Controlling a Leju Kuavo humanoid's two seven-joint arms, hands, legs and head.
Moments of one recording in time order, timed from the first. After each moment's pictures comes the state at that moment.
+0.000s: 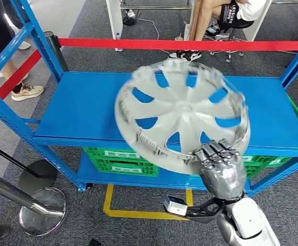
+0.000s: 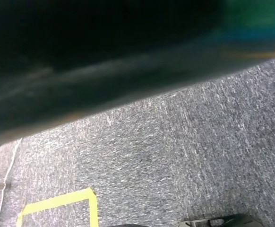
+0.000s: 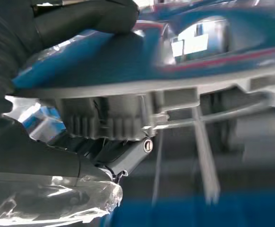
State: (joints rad) left arm -0.07 -0.23 0.76 -0.22 -1.14 0.39 -0.14; right arm 0.03 -0.08 0.21 -1.84 1.54 -0.68 -0.22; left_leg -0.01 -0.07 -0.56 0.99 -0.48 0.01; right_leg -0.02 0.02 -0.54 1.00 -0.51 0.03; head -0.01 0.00
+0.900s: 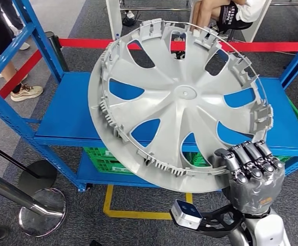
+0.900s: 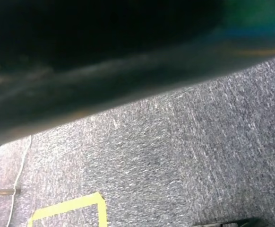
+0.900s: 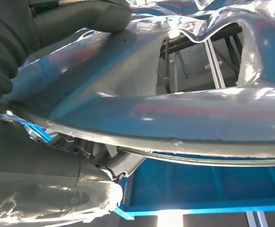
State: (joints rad) left arm -0.07 -0.24 0.77 -0.22 -1.18 0.39 -0.09; right arm 0.08 -0.03 0.19 -2.08 1.57 -0.68 -0.17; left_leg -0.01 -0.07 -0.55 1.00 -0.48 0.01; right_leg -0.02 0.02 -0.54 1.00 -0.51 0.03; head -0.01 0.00
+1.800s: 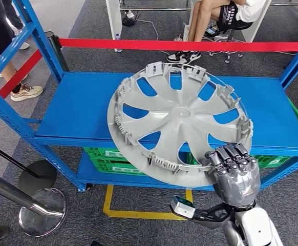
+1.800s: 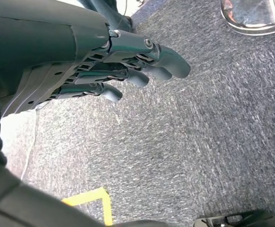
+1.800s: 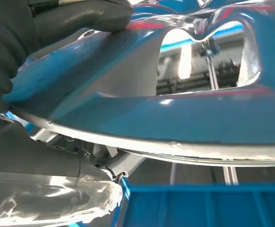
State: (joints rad) left arm -0.07 -0.24 0.78 -0.22 -1.19 0.37 -0.07; right arm 0.11 -0.03 0.14 -1.88 1.57 -0.68 -0.19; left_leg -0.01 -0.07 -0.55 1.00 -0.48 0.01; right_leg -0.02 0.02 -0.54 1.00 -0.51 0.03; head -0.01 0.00
